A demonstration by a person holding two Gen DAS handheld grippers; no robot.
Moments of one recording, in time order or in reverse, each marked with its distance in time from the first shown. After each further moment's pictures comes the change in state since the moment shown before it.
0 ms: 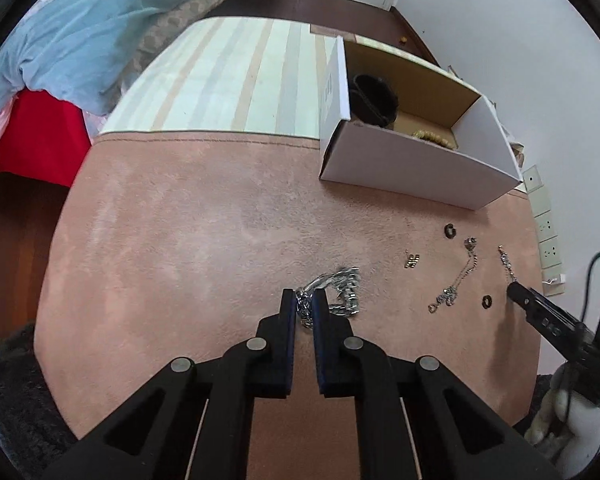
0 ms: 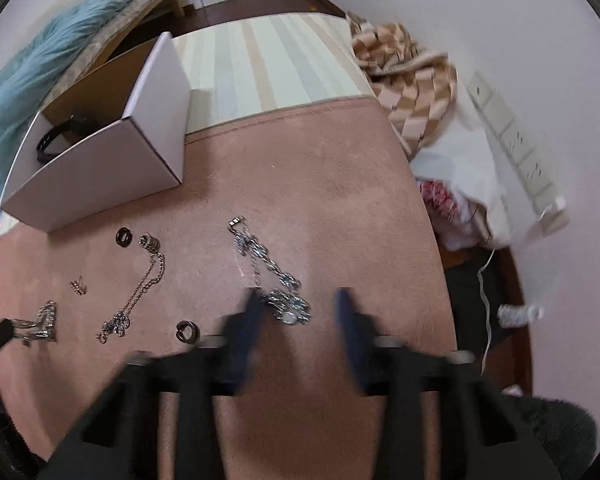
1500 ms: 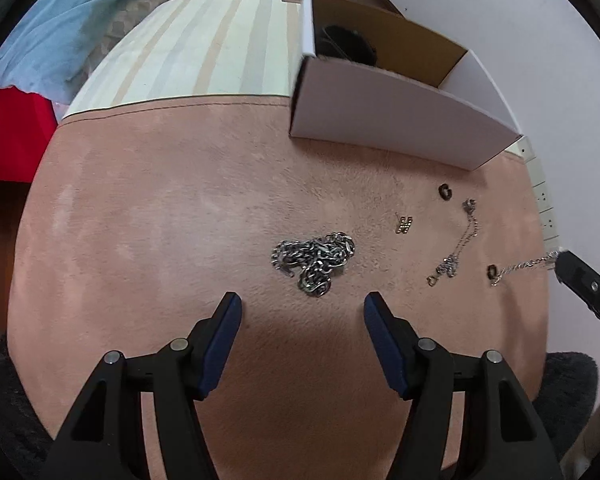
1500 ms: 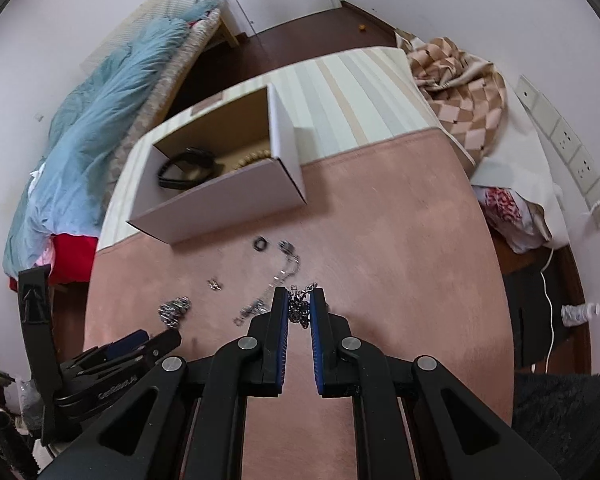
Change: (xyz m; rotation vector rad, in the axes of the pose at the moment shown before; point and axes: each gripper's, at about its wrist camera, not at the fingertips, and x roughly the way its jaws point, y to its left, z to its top) left arm 0.040 -0.004 -0.006 0.062 0.057 -0.023; right arm -0.066 0.011 -0.016 0.060 -0.055 0.304
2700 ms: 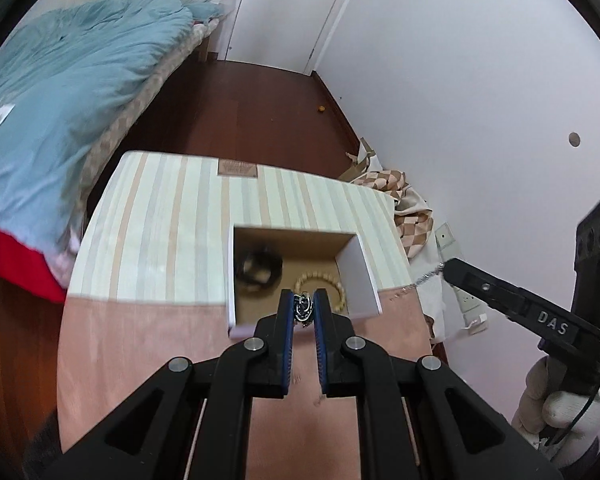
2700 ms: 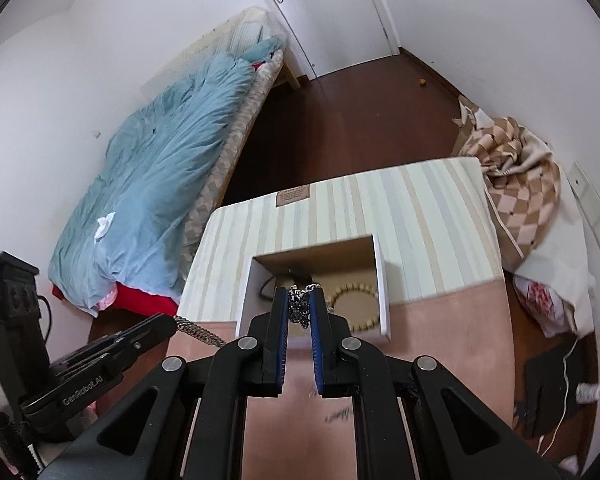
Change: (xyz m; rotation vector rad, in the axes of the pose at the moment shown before) left arm -0.145 -0.016 0.114 0.069 -0.288 -0.222; right arm -0.061 0.081 0.124 -0.115 -0.133 0.183
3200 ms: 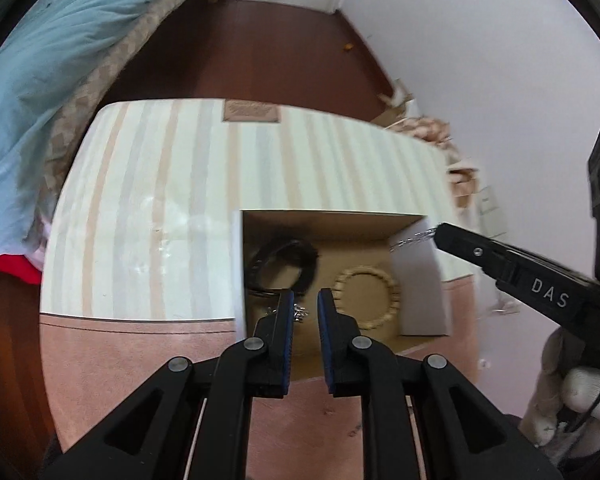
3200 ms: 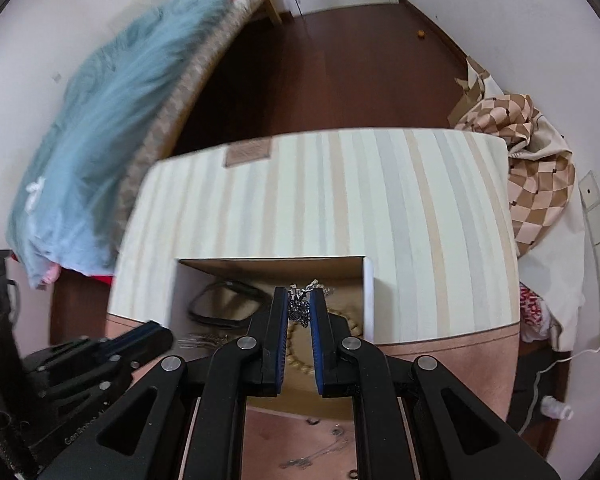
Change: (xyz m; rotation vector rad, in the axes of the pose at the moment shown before) left arm 0.118 0.023 0.026 -0.024 0.246 0.101; right arm 0.136 -0.023 0.050 -0.060 0.267 -0.141
